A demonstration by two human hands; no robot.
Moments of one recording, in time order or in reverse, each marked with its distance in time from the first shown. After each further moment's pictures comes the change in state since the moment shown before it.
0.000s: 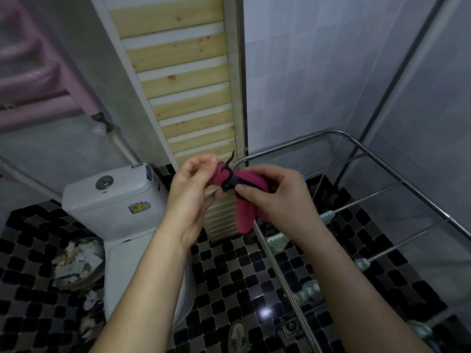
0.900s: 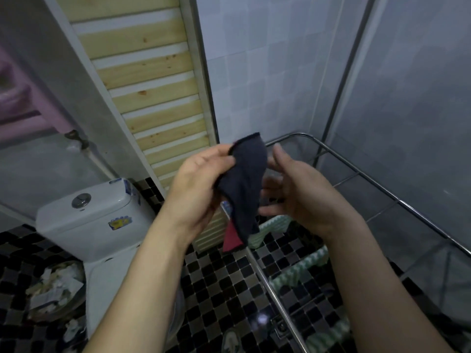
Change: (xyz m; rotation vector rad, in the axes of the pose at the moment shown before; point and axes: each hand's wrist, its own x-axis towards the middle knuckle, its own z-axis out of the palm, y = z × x) left_hand -0.055 0.026 0.054 -0.029 -0.498 0.181; right_hand -0.036 -0.025 -0.064 0.412 -0.122 0.343
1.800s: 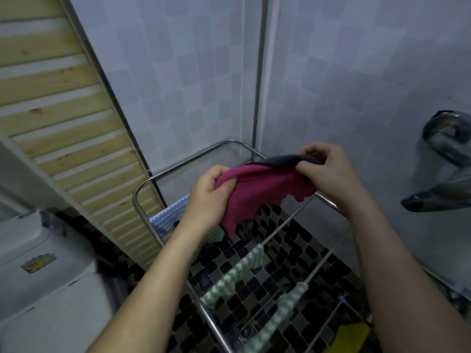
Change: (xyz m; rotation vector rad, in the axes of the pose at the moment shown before) left_hand 0.063 -0.104 0.103 0.415 -0.014 -0.027; right_hand -0.056 -0.018 -0.179 -0.558 0.718 -0.264
